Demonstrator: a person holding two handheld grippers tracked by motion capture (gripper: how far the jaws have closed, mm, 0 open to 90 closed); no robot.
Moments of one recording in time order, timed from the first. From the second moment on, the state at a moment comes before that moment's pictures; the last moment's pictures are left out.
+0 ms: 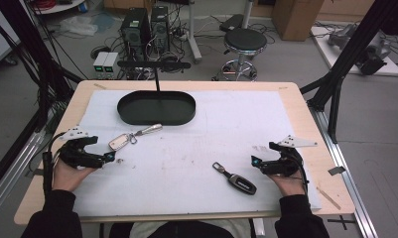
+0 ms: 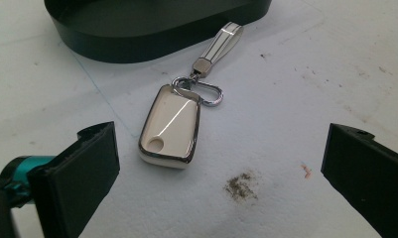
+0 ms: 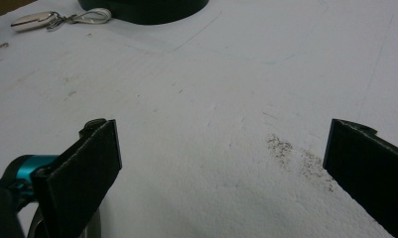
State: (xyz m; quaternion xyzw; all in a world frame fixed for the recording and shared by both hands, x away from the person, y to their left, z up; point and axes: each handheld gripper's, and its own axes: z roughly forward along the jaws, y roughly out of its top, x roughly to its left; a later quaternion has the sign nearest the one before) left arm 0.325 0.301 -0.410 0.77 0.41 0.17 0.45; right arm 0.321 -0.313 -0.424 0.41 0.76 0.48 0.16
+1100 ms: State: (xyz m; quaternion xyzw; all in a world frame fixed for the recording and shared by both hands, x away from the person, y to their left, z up) left arm 0.394 0.262 -0.398 0.82 0.39 0.14 0.40; right arm 0.322 -0.311 -0.427 0.41 0.76 0.47 0.16
